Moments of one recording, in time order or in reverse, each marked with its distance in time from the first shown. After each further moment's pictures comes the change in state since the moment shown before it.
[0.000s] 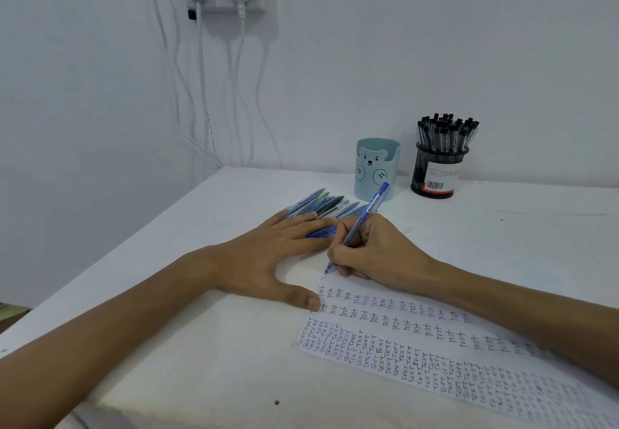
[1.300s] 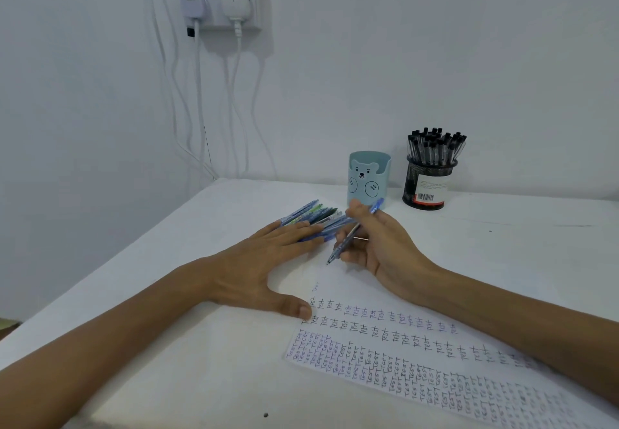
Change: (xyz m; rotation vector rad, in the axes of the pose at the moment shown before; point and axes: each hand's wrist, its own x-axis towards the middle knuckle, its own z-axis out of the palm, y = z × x) left_hand -0.005 0.005 -0.004 -0.050 0.032 -0.071; right_hand 0.009 -0.002 -0.007 0.676 0.327 0.173
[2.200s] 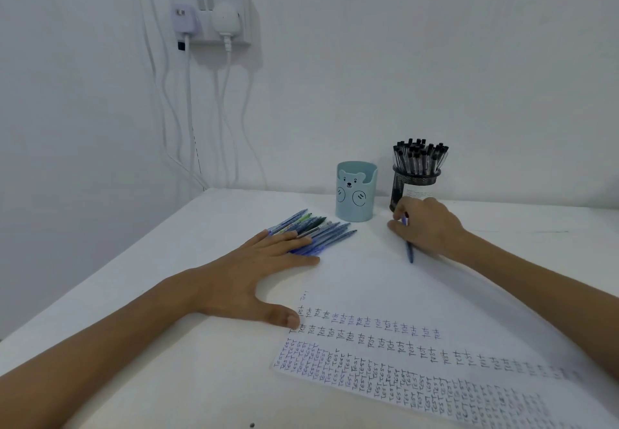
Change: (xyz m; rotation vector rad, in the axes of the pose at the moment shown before) left_hand 0.000 0.000 0.001 -0.017 -0.015 0.001; right_hand 0.059 -0.038 -0.118 -1.581 0.300 -0.132
